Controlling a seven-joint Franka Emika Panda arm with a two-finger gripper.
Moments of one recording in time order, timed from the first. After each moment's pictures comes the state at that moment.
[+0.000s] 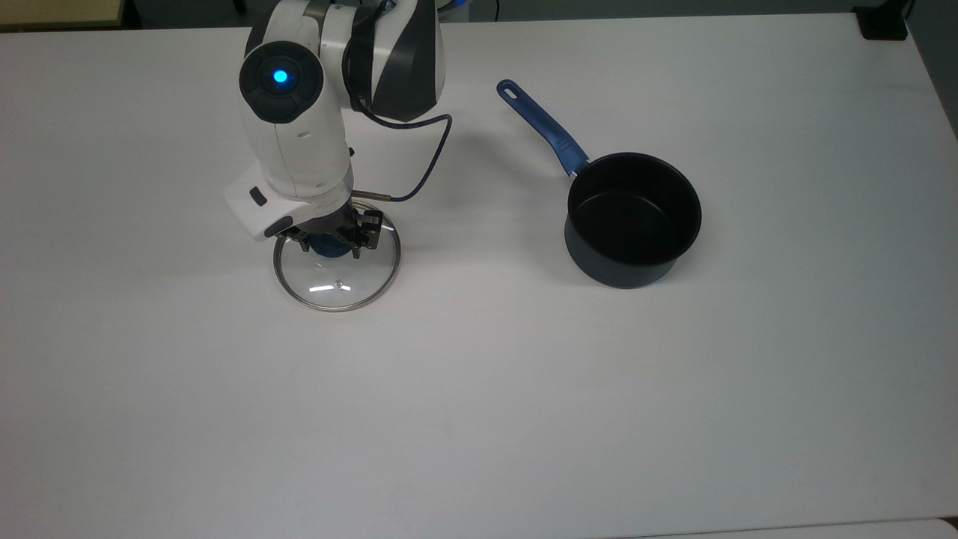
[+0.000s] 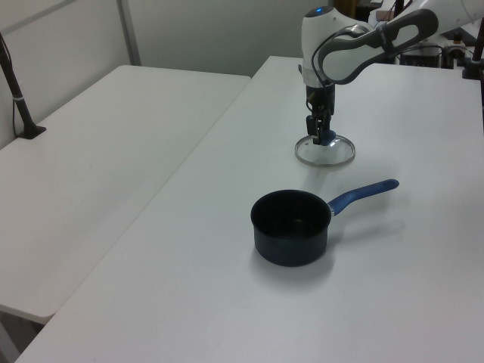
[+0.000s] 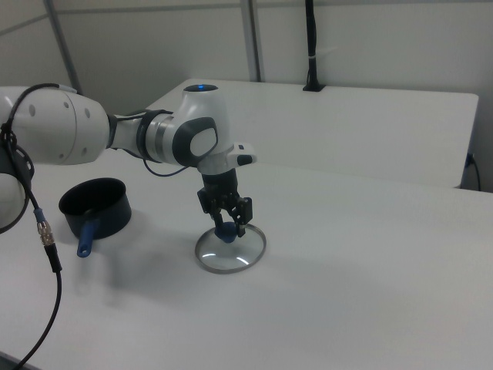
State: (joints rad) arm 0.01 0.47 -0.11 -1.64 -0.03 2.08 0.01
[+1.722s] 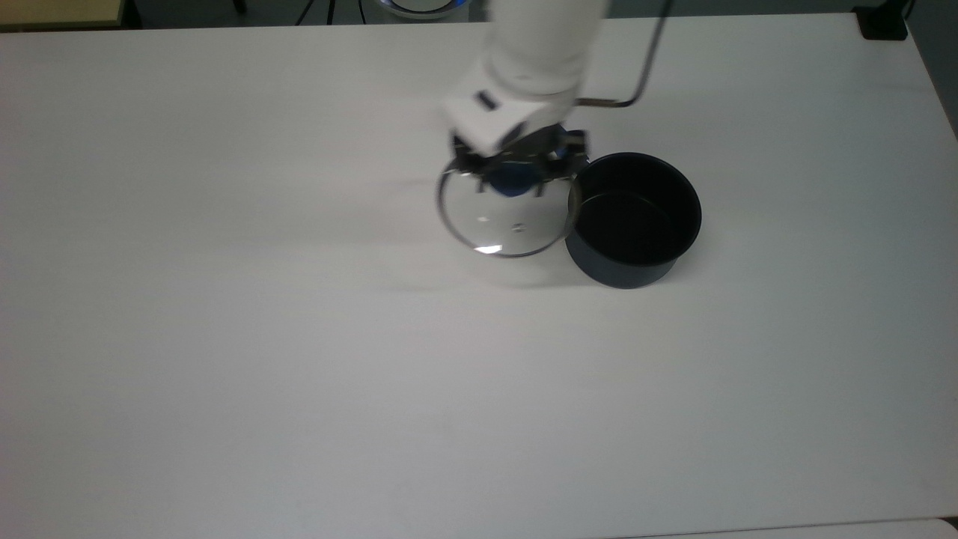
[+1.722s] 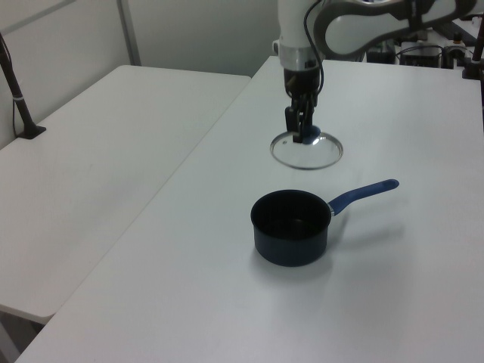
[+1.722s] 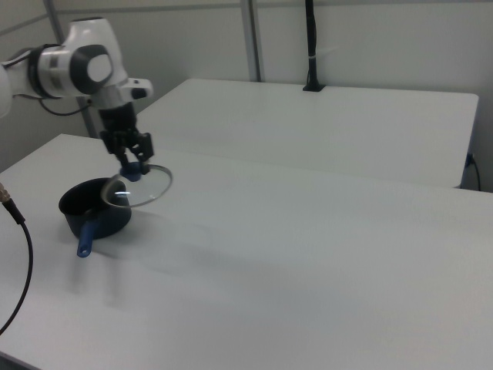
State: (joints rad) arm 0.45 0.36 -0.22 -1.47 0.01 1.80 0.25
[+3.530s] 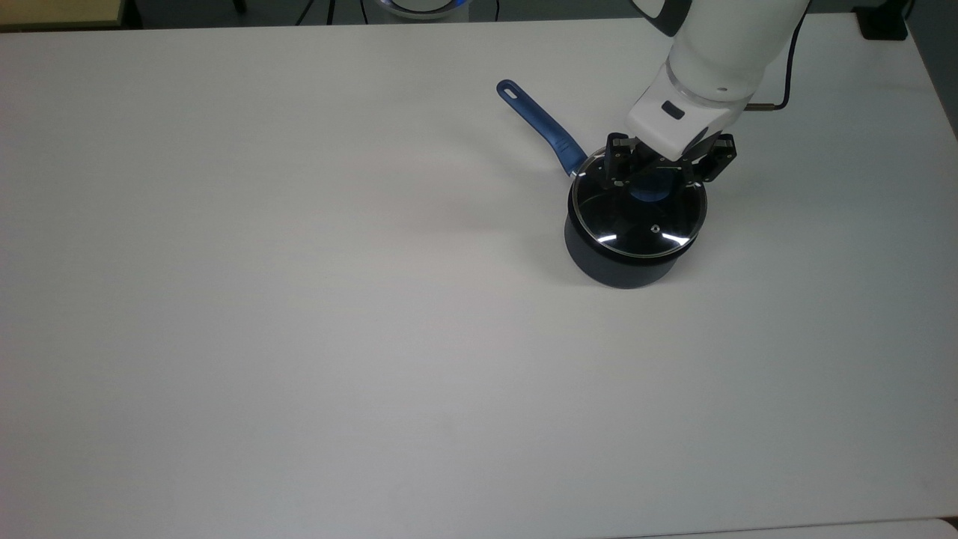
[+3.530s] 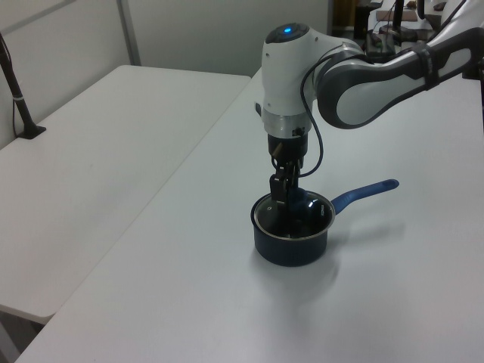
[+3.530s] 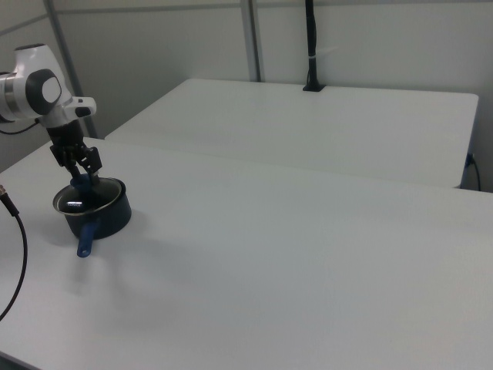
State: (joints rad) arm 0.63 0.48 -0.16 -1.43 0.01 1.90 0.44
